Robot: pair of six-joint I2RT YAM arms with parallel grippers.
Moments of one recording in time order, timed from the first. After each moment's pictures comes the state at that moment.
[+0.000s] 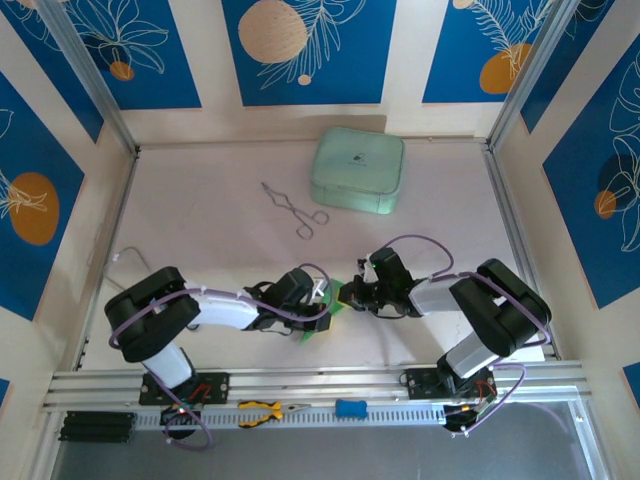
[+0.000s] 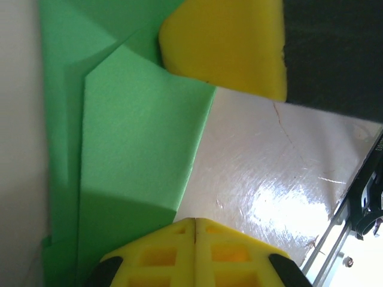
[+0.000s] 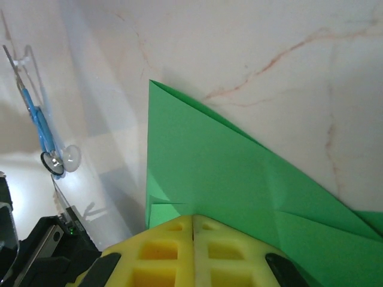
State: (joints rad) left arm -0.99 1.62 0.59 0.17 0.36 -0.82; right arm 0.57 1.55 0.39 0.32 -0.55 0.99
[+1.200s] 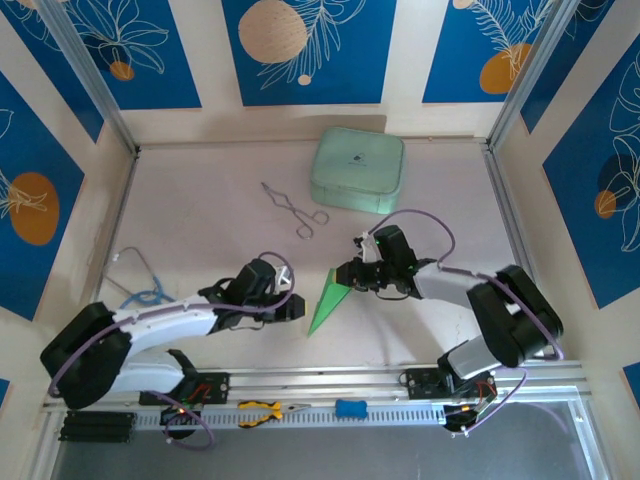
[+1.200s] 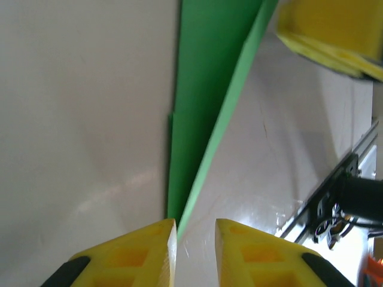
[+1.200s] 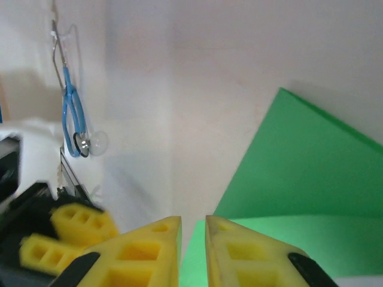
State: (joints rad) left arm -0.80 1.27 0.48 -0.01 0.38 -0.87; right arm 0.51 1.44 0.55 0.09 -0.64 0.75
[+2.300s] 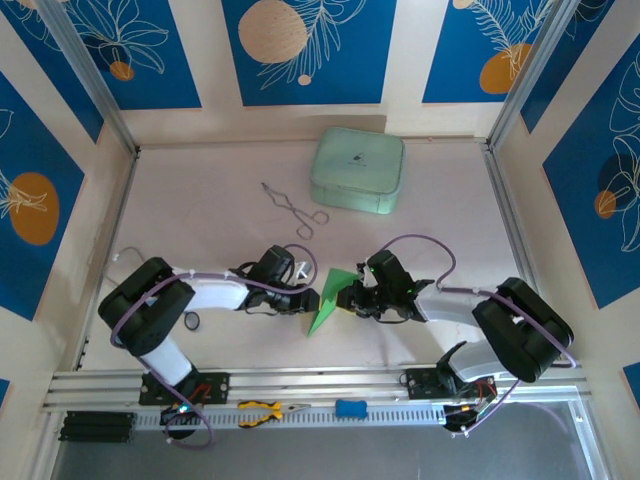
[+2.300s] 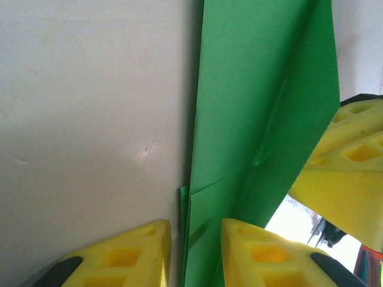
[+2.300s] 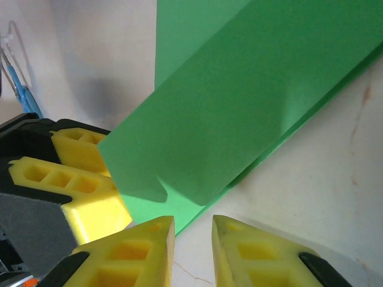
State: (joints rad) left arm -0.76 1.64 0.63 0.07 0.55 -0.76; right arm 0.66 1.40 0.41 0.11 -0.50 0.99
